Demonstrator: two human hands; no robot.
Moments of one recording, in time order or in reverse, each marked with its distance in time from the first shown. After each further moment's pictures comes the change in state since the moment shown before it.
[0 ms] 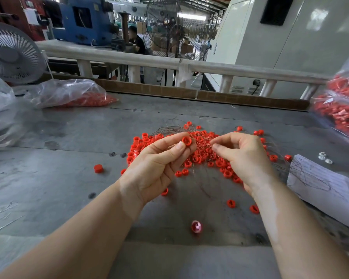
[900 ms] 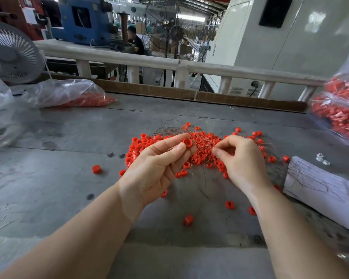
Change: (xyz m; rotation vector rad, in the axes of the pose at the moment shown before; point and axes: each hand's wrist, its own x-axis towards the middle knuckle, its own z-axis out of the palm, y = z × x) left_hand -0.001 -0.001 0.001 0.017 -0.007 0.006; right_hand 0.000 0.010 0.001 -0.448 0.102 -0.201
